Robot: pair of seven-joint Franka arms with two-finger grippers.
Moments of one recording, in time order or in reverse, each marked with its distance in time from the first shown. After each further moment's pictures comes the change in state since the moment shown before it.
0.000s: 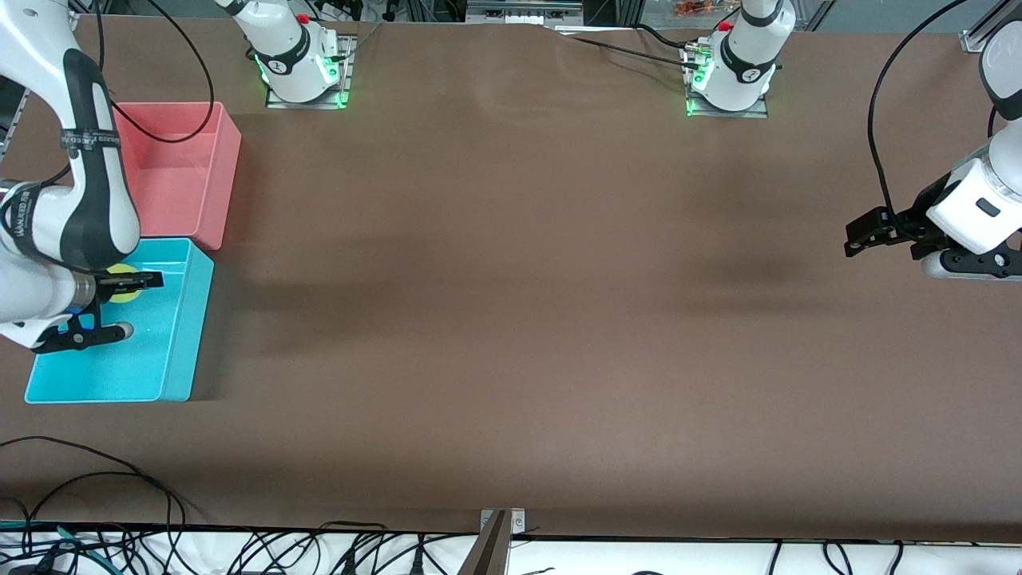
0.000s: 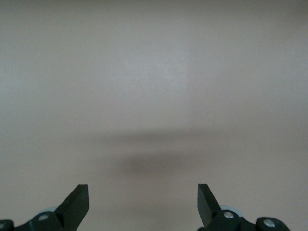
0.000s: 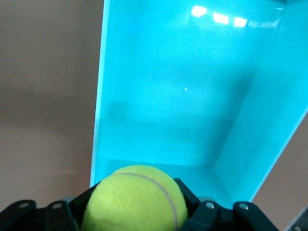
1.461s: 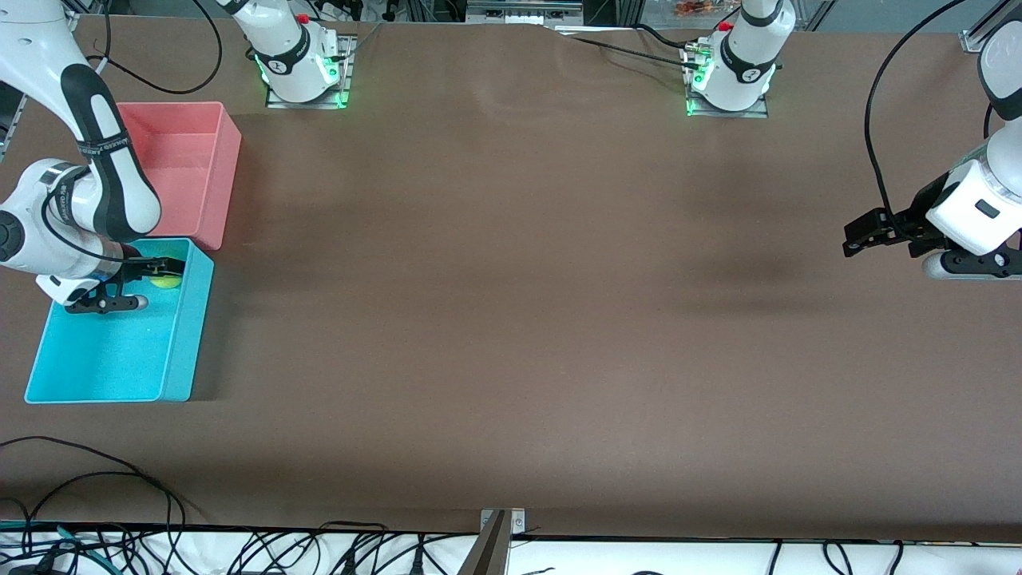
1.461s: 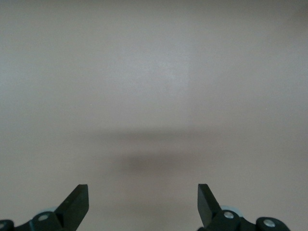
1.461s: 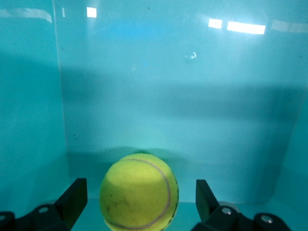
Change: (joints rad) left arm 0.000 0.000 -0.003 0.000 0.000 -0.006 -0.033; right arm -0.130 -0.020 -0.031 -0.401 0.146 0.503 -0.062
